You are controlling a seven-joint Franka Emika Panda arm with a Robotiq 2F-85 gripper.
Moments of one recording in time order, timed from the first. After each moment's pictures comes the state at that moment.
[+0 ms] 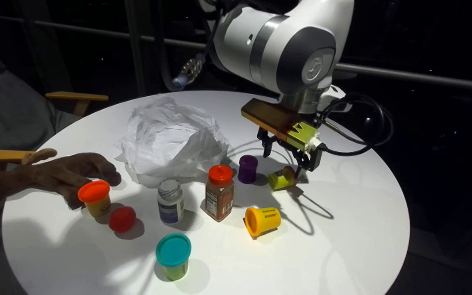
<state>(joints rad) -0.15 0.73 -0.06 -1.73 0.16 2.56 -0.02</state>
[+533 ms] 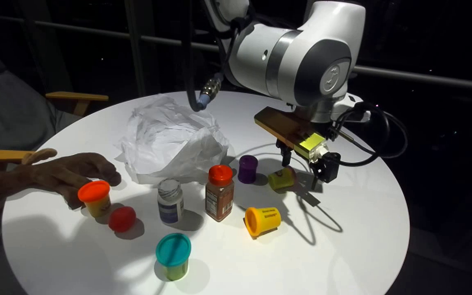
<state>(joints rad) -0.12 0.78 -0.14 -1.68 0.13 2.57 0.17</state>
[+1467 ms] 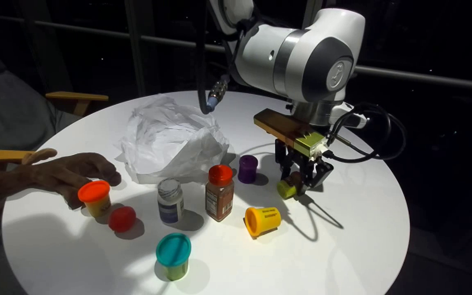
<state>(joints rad) -0.13 0.83 -0.14 -1.59 0.10 2.38 0.18</state>
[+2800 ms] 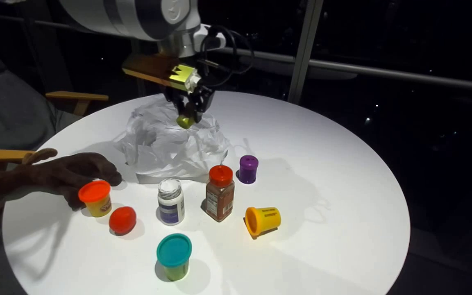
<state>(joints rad) 0.10 0.46 0.07 -2.05 -0.03 2.78 0.09</state>
